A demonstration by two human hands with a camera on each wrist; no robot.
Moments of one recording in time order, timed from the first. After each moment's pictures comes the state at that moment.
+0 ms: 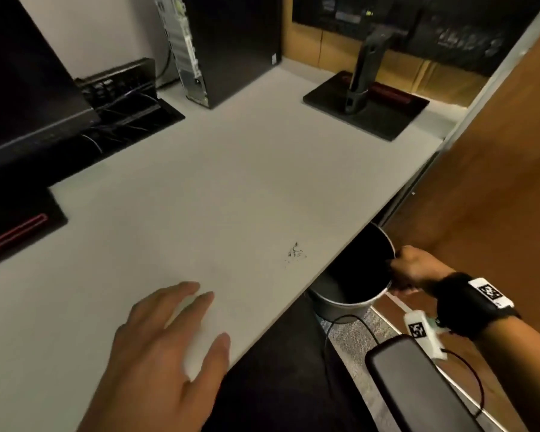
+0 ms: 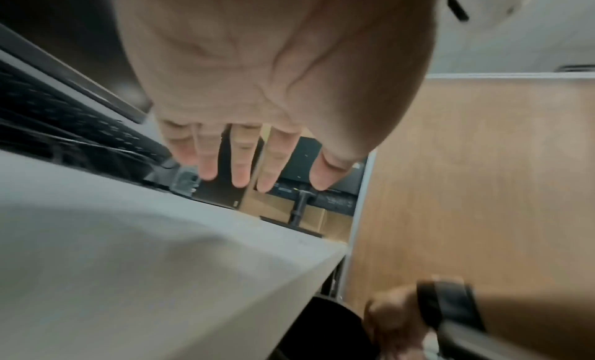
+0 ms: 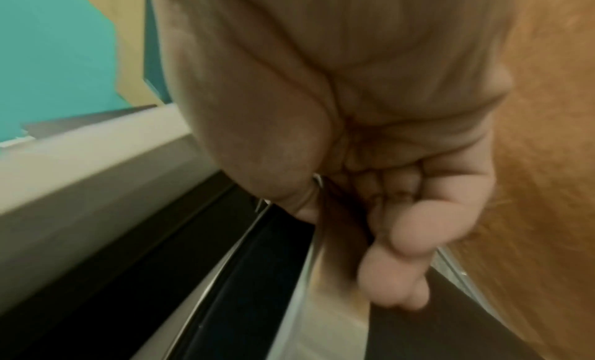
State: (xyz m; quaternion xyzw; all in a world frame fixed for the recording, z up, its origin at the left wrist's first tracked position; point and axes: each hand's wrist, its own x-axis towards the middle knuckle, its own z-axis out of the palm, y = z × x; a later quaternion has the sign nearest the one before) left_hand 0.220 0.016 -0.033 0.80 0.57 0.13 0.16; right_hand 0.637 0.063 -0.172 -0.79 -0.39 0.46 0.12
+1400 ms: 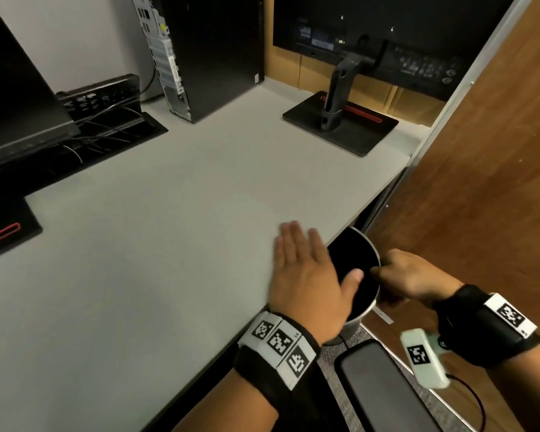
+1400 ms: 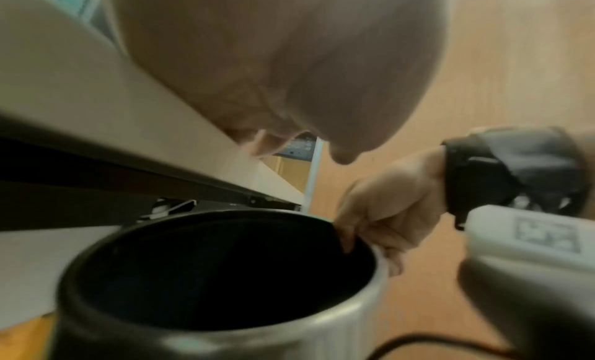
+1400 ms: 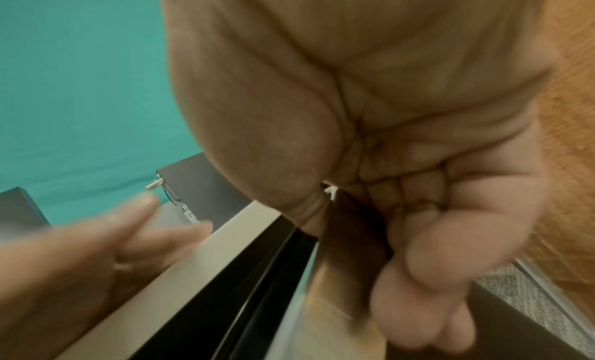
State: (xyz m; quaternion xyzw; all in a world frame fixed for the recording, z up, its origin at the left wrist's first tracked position) left_hand 0.425 0.063 -0.088 0.86 0.49 0.02 0.16; right_hand 0.625 0.040 -0.095 -0.77 -0.44 0.43 0.13
